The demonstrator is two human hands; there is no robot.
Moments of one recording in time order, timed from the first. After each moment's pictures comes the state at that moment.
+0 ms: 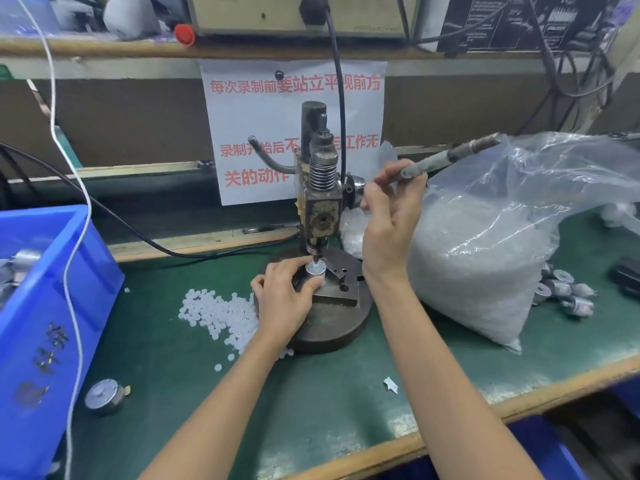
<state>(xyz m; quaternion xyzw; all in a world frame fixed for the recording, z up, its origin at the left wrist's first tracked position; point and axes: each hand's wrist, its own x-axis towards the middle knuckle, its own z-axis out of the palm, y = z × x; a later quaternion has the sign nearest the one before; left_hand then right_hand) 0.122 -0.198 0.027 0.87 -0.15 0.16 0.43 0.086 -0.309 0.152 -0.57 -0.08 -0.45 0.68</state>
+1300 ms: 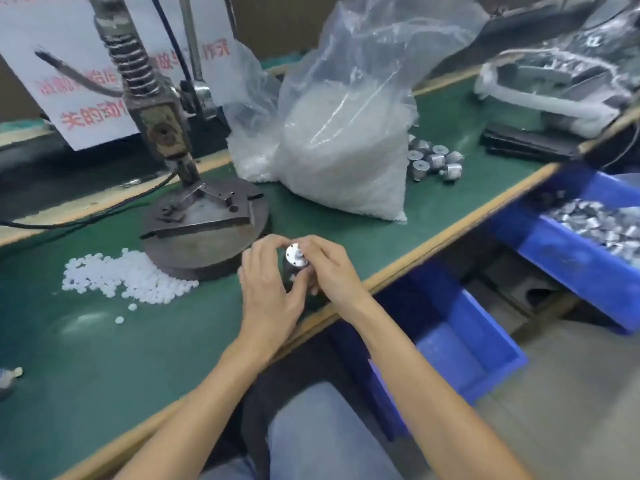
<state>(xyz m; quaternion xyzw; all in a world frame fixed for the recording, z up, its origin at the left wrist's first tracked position) -0.030 -0.250 0.028 0.84 -0.30 0.11 0.43 -0.057 -0.355 0.028 -0.69 0.14 -0.14 0.70</state>
